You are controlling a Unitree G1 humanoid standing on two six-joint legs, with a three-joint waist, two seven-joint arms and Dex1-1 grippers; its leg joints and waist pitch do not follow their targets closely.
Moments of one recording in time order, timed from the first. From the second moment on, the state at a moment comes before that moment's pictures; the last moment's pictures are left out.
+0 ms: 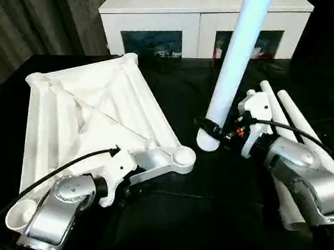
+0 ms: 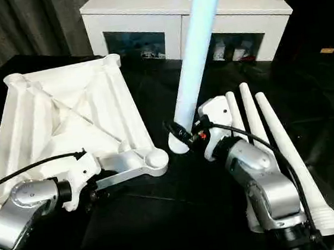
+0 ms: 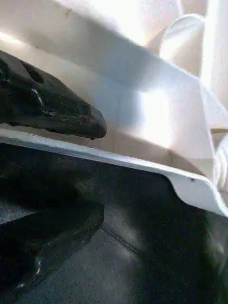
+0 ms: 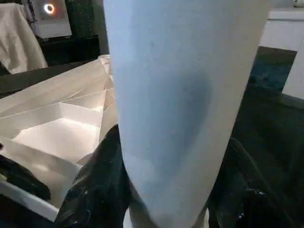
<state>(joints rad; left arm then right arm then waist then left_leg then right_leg) -0.24 0.56 -0.29 0.09 -0.10 0.33 -0.88 -0.22 -0.26 0.05 -0.15 0.31 0.39 0.53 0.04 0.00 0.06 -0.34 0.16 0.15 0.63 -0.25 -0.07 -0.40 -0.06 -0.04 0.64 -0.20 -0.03</state>
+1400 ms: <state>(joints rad) -0.36 0.56 -0.29 -0.02 -0.07 0.51 -0.93 -0.23 -0.25 0.07 -0.19 0.36 0.41 0.55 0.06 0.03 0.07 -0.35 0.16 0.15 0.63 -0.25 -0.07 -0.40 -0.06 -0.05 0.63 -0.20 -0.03</state>
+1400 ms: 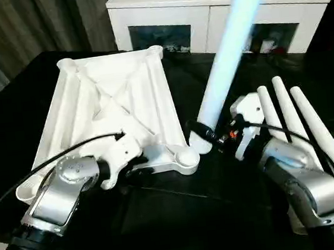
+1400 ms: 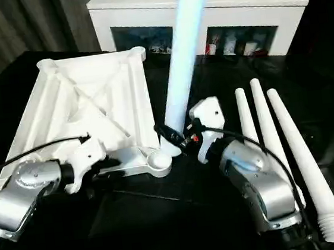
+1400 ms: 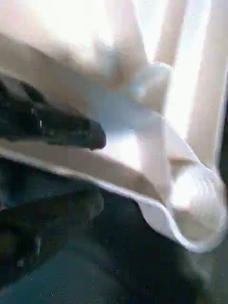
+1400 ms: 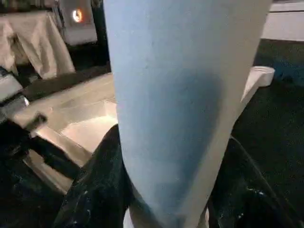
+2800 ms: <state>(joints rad) -0.45 0.57 -0.35 0.27 -0.02 0.20 -1.06 -0.11 -0.32 0.06 -0.32 0.42 0.52 0.55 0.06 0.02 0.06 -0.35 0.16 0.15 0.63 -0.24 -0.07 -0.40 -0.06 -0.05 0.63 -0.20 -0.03</state>
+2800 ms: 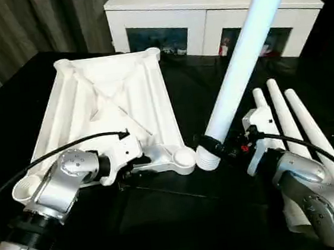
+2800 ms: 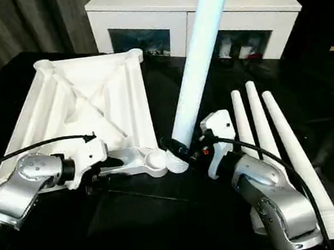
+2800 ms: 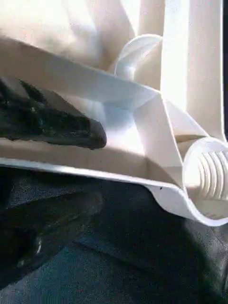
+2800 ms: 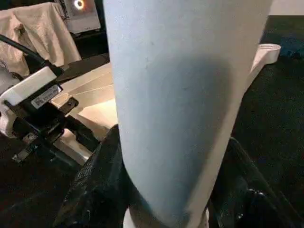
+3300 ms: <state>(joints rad) -0.48 0.58 -0.35 0.37 -0.02 0.13 -1.13 -0.10 -0.33 0.05 -0.35 0.43 0.52 0.54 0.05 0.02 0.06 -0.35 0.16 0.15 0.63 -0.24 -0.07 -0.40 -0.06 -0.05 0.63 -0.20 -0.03</state>
